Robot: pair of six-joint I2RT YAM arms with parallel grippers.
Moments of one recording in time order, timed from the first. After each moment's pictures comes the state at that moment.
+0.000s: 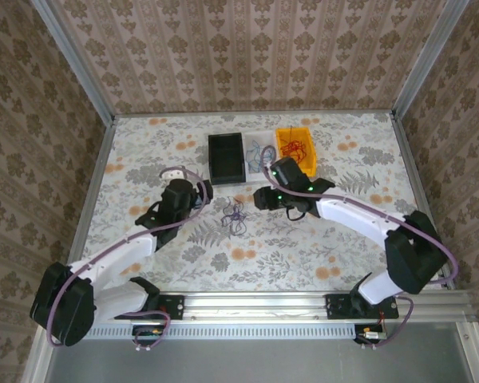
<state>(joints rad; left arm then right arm) -0.59 1.11 0.58 -0.07 -0.33 -0.61 0.65 1.53 1.04 -0.38 -0.13 0.43</state>
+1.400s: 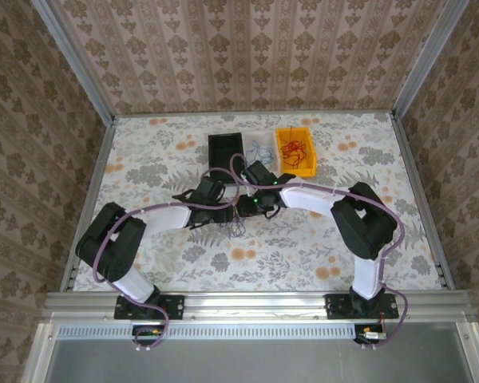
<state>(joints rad) -0.66 1.61 0.78 -0.22 -0.02 -0.52 0.69 1.87 1.23 -0.43 -0.21 0.45</state>
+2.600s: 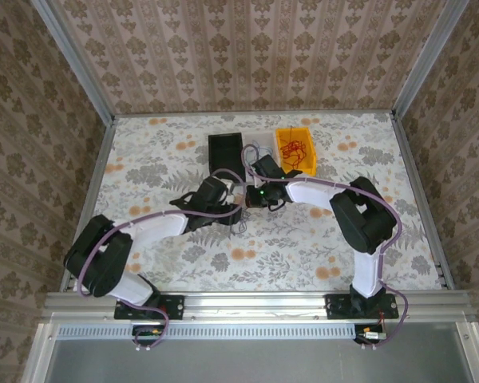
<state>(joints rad) -0.75 1.50 0.77 -0.17 0.05 -0.37 0.61 1.92 1.21 -0.31 -0.25 0.52</state>
